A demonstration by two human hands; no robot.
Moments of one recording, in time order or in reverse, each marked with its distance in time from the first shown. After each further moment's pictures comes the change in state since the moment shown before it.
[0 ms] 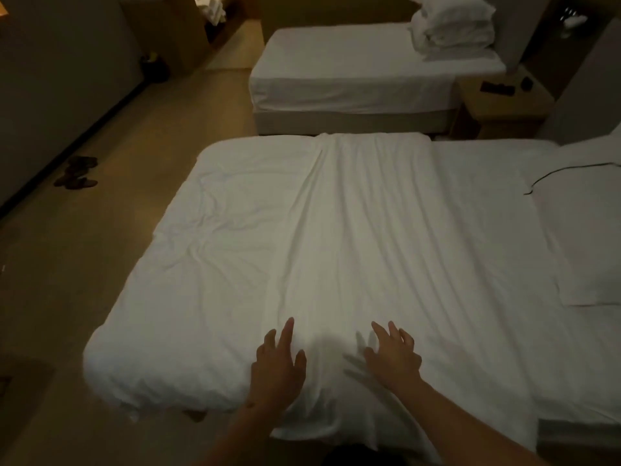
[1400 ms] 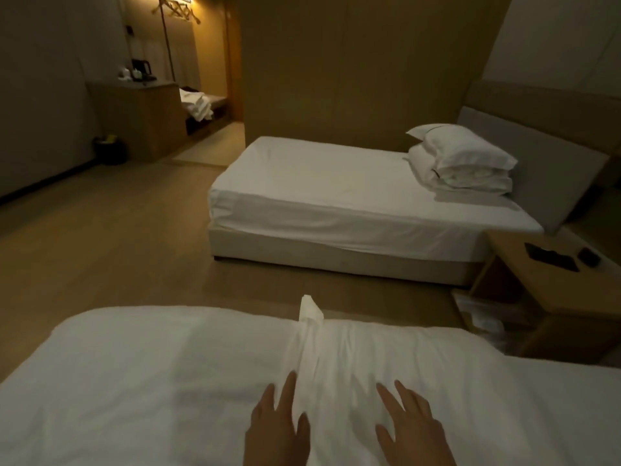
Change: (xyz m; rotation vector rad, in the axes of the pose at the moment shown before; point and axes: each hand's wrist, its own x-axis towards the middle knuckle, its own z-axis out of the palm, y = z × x) left_hand 0.918 0.217 -0.069 -0.093 0.120 0.102; right_hand 0.839 -0.244 -0.258 -0.249 0.233 -0.164
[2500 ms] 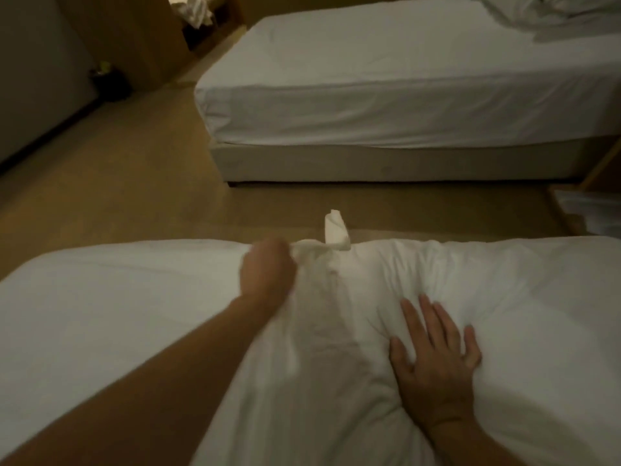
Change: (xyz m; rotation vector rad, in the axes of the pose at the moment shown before) left_hand 0.296 -0.027 0.095 0.234 0.272 0.038; right_hand 0.217 0.048 0.219 0.097 0.510 -0.058
